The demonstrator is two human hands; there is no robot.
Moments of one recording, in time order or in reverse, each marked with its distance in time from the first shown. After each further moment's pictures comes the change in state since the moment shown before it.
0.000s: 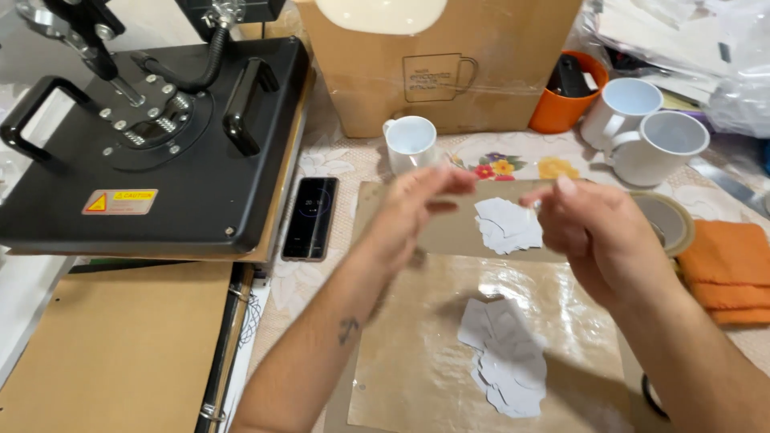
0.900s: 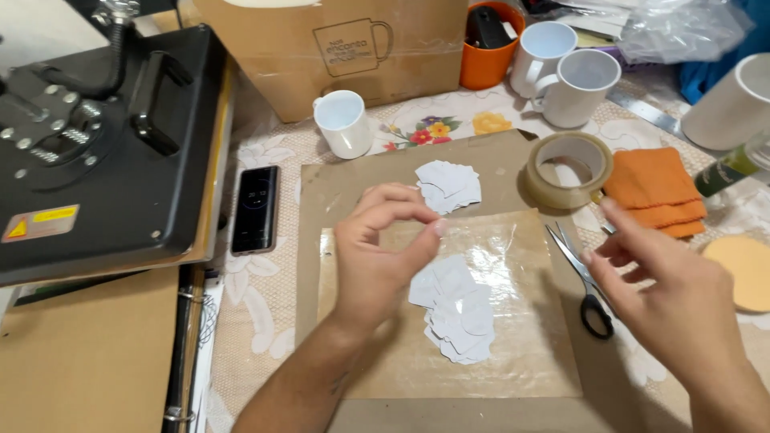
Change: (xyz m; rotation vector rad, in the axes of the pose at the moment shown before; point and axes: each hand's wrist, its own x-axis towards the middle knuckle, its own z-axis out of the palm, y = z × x) left_hand -0.082 0.007 0.084 0.408 0.201 0.424; right_hand -0.151 0.008 -0.074 -1.342 0.466 -0.093
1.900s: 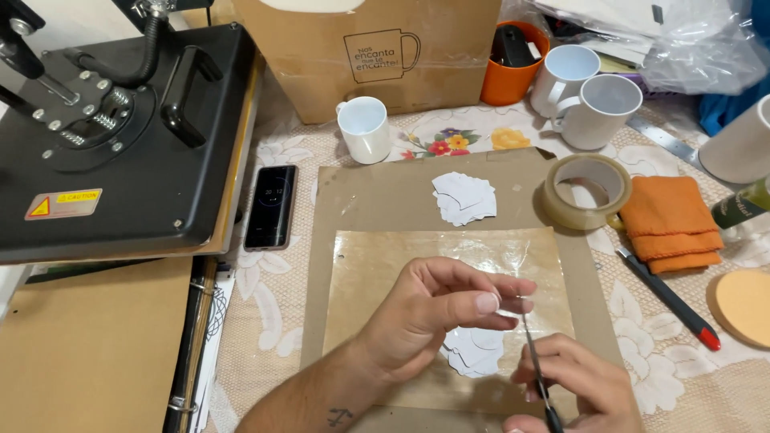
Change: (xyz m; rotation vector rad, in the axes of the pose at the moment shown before) left_hand -0.034 0.009 0.003 -0.960 -0.399 -0.691; right_hand -0.066 -0.061 0.028 0.748 -0.167 -0.204
